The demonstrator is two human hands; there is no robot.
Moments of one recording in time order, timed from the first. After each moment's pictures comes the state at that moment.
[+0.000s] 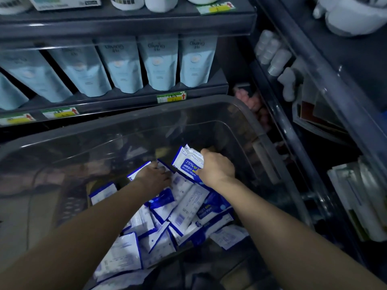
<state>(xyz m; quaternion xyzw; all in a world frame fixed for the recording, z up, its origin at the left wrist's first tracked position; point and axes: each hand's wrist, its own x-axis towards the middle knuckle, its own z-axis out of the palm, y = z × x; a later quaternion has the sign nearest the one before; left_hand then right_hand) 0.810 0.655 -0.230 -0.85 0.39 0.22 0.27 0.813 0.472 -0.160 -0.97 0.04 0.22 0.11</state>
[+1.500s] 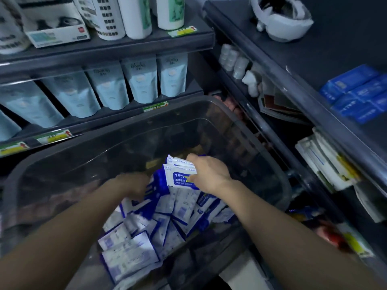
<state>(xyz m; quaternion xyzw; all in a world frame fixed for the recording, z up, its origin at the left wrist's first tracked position) 0.800 0.699 -0.180 -0.90 0.23 0.37 0.07 0.744 0.490 -0.109 -0.98 -0.03 0.16 0.13</state>
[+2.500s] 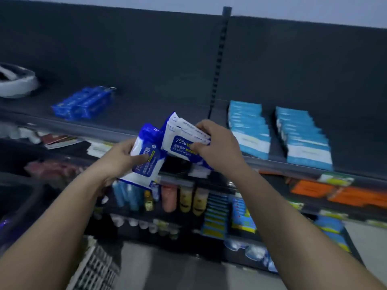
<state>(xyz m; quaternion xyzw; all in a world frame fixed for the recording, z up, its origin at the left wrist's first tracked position) 0.469 0.331 0.031 -0.69 0.43 0.36 -0.46 0.262 0.230 0.063 -0.84 0.40 -0.29 0.24</state>
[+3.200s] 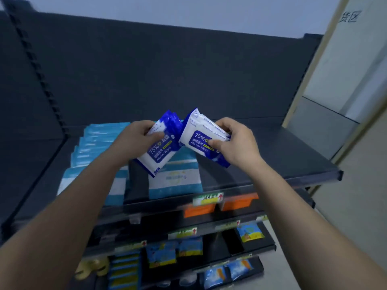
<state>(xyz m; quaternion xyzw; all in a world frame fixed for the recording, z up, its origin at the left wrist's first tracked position) 0.157 0.005 0.065 -0.60 0.66 0.25 -0.36 -0.081 0.029 0.078 -0.68 0.59 -0.39 0.16</state>
